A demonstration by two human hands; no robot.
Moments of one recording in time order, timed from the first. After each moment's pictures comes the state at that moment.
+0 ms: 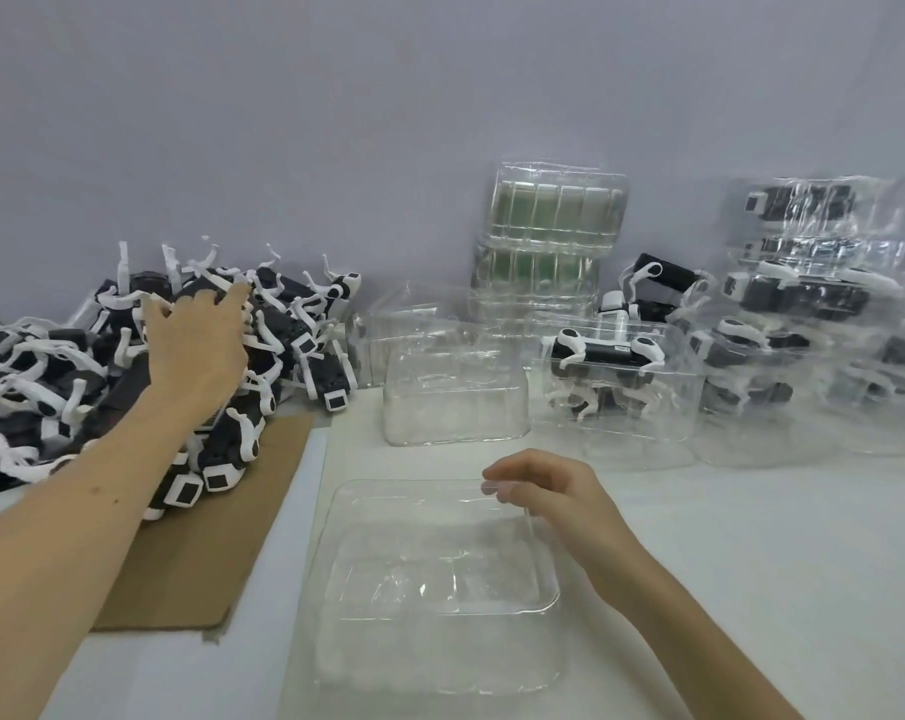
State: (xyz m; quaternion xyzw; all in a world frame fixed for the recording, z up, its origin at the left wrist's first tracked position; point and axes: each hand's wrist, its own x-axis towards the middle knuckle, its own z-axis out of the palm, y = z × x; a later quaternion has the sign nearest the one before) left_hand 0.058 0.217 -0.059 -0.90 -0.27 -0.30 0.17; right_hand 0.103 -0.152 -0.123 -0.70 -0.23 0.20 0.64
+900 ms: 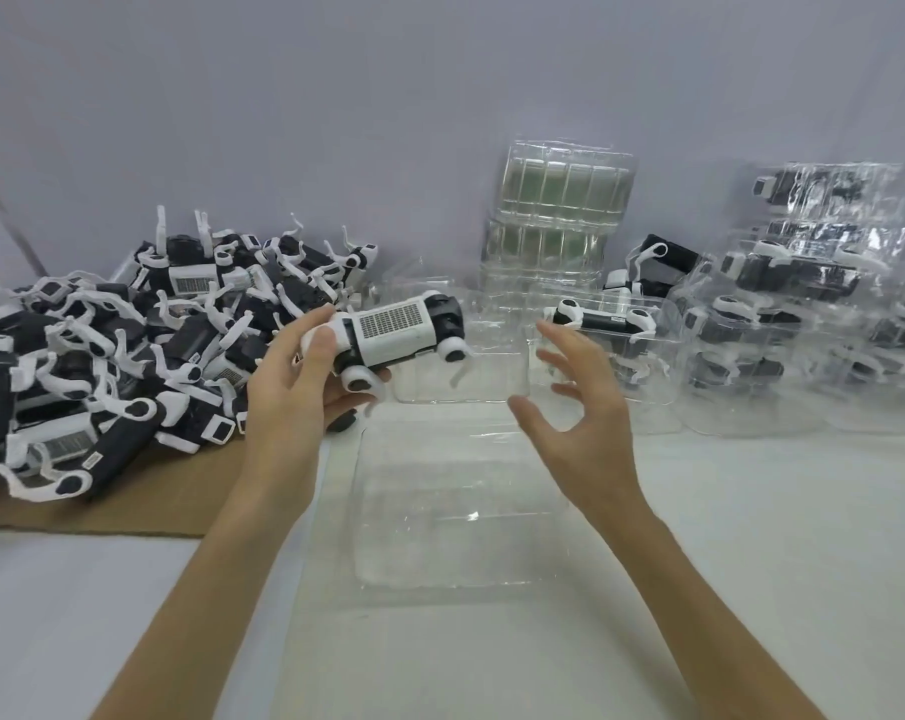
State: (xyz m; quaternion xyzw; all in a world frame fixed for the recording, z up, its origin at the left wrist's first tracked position) left_hand -0.023 0.035 -0.079 -0.60 -0.11 -0.41 -0.67; right_hand 0.100 -0.162 -0.111 -0.70 -0.37 -0.17 0.58
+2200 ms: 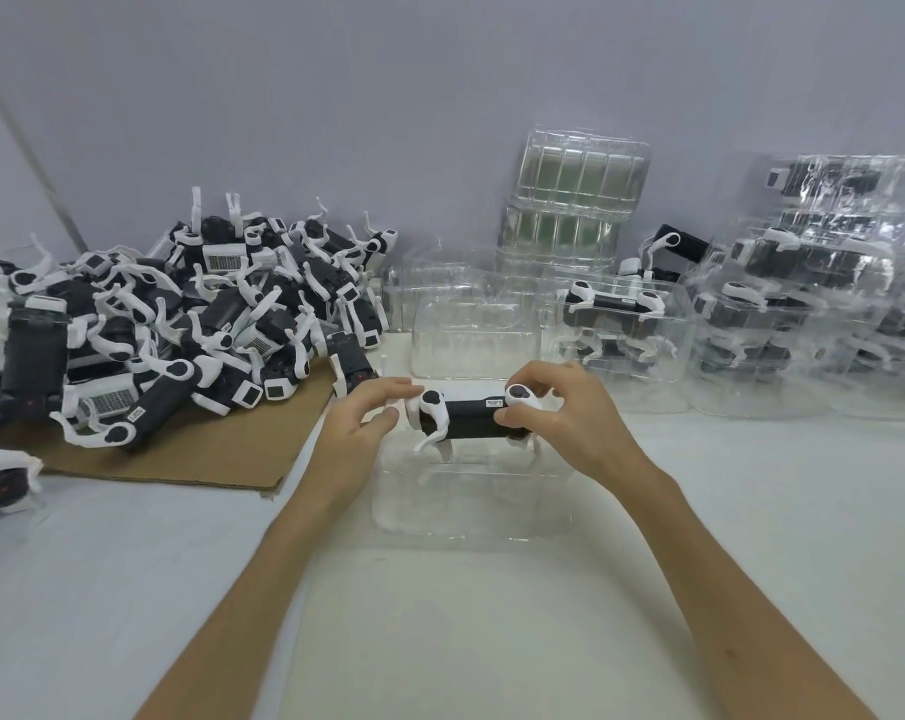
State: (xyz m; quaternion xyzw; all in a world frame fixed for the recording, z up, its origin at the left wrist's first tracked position) left_hand -0.039 0.027 -0.136 -0.79 -0.11 -0.29 -0.53; right_hand 0.099 -0.165 -0.115 -0.79 -0.38 0.03 0.48
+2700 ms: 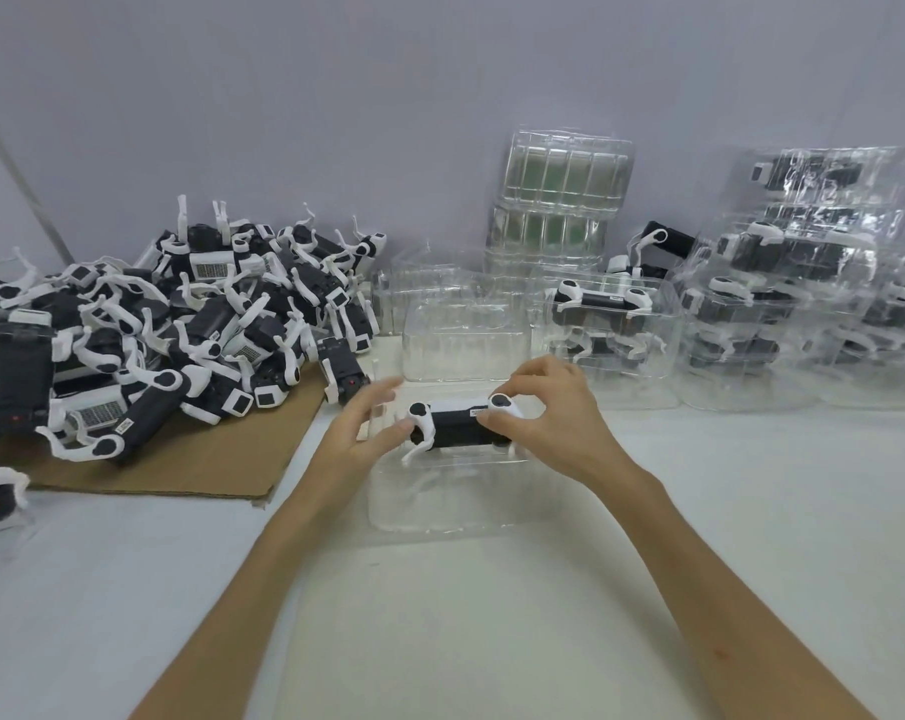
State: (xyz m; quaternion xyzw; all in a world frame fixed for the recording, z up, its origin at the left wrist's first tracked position) left_hand -0.041 0.028 -0.142 -0.80 -0.14 -0.21 -0.55; right_hand 0.102 -0.161 -0.124 -0.84 -0.36 0.00 0.41
